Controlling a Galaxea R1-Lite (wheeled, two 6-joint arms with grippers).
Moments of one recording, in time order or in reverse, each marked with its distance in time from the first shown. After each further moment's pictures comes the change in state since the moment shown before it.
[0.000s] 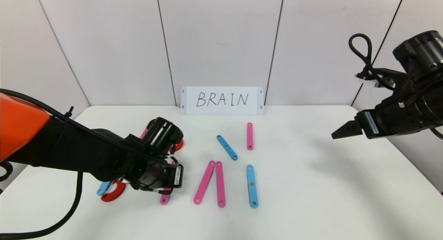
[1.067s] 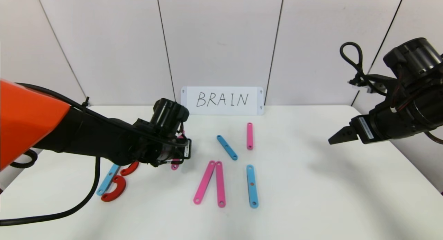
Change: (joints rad) left arm 0.015 0.083 -0.161 -0.183 0.125 0.113; right arm 0.017 0.024 0.016 0.000 -0.009 -0.015
